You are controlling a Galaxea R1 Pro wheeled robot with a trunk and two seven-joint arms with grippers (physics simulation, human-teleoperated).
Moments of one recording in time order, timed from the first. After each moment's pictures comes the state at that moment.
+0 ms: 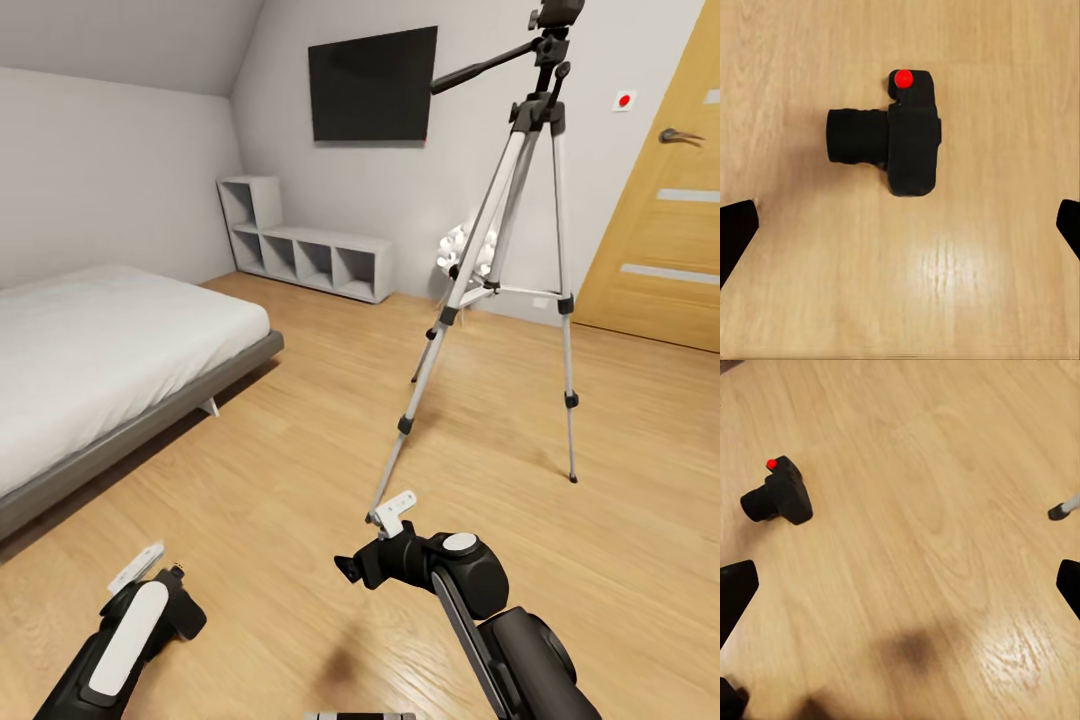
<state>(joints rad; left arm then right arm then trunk) -0.32 0.11 0.06 -1.17 0.93 0.29 0.89 -0.36 0.08 0.39 -1.61 0.07 0.98 0.36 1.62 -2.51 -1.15</state>
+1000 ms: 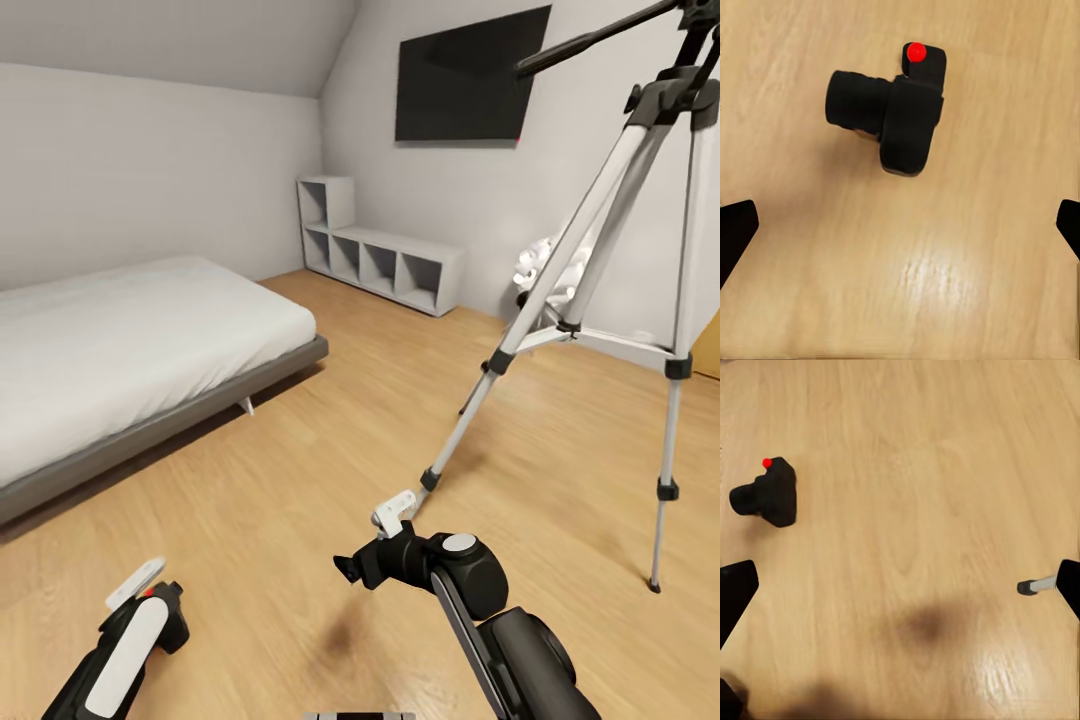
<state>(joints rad) -0.28 0.12 0.03 -1.17 0.92 0.29 0.89 -0.36 0.08 0.40 -1.61 0.07 0.97 0.36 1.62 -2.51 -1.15</state>
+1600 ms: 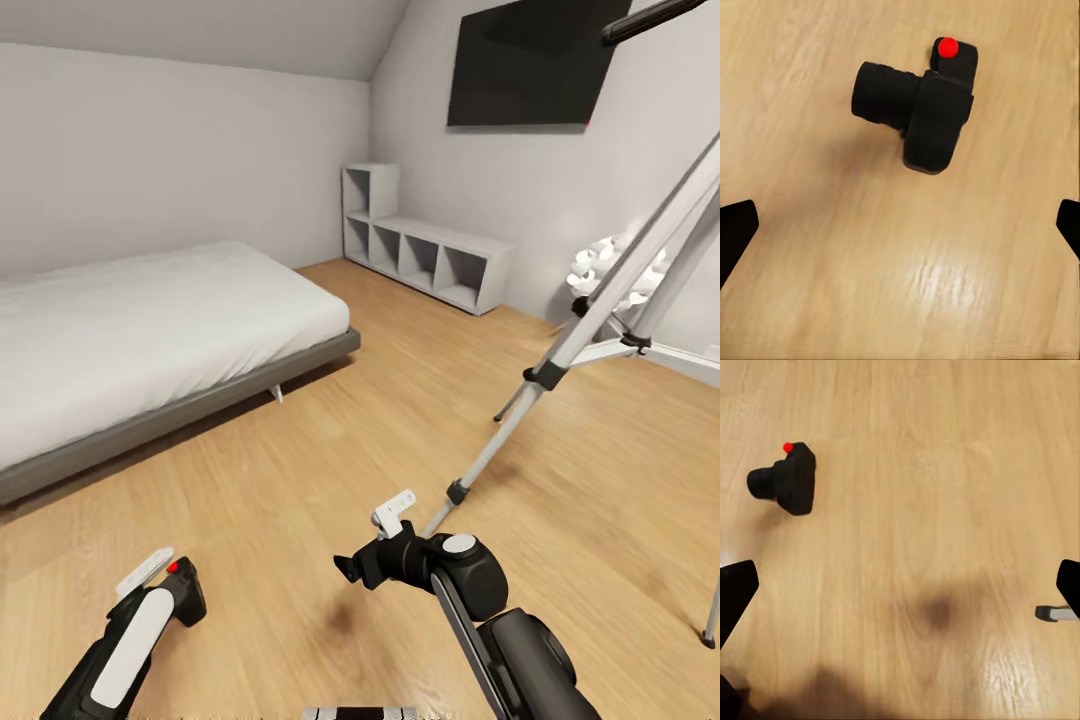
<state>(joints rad) -0.30 0.12 -0.01 -1.19 0.92 0.33 0.90 -0.35 0.08 0.40 -1.61 0.08 0.96 0.36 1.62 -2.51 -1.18</state>
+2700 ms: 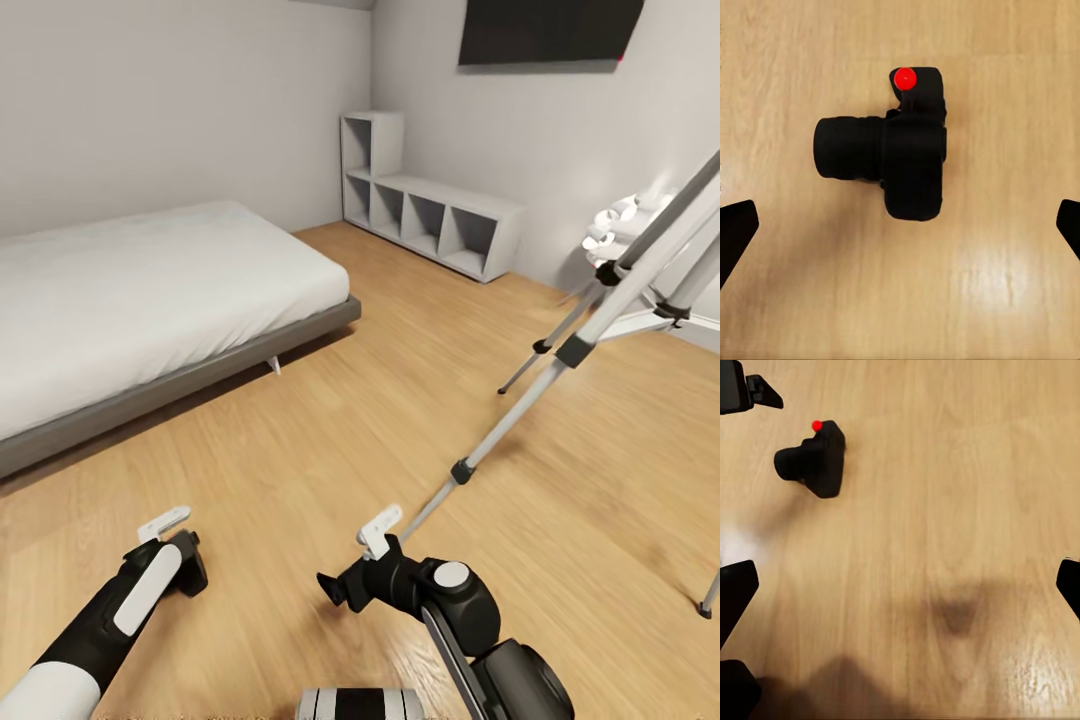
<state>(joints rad) -0.52 0.22 -0.15 -0.94 0.83 0.38 0.72 -0.29 0.08 0.46 -1.61 0.08 0.82 0.36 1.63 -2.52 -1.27</state>
